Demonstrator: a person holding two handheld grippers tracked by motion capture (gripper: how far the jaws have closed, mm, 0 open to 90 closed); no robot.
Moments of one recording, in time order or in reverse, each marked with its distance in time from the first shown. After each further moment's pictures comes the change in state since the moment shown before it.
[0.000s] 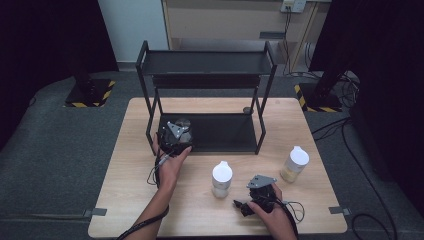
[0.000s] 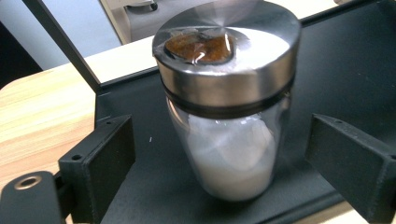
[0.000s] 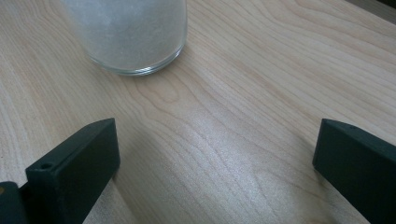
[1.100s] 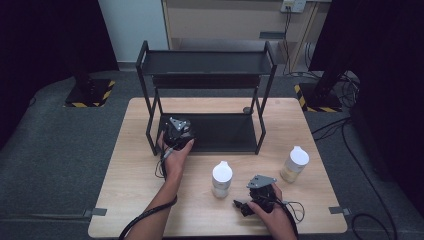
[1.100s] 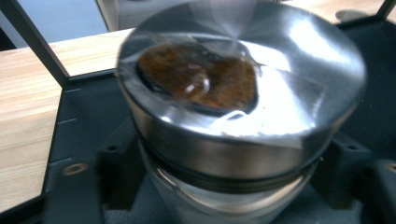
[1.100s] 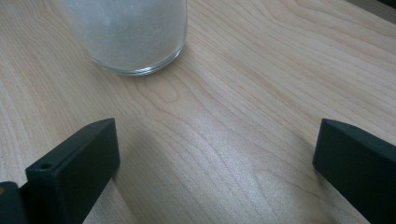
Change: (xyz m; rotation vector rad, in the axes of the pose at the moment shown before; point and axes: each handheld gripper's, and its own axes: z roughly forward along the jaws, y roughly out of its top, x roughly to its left) left arm 0.006 0.008 0.033 0.016 -0.046 -0.105; right arm 0.000 0.000 0.000 0.000 0.000 0.000
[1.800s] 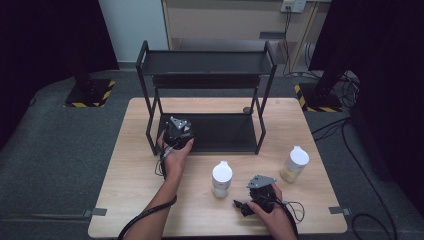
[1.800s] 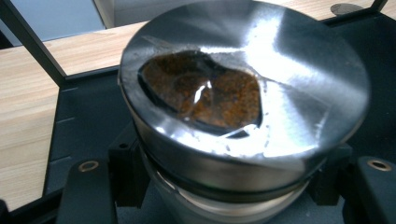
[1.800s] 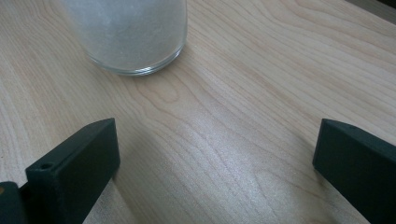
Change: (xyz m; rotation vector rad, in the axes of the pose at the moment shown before) left arm 0.002 0.008 -0.002 0.028 -0.013 -0.020; right arm 0.000 0.000 0.000 0.000 0.000 0.000
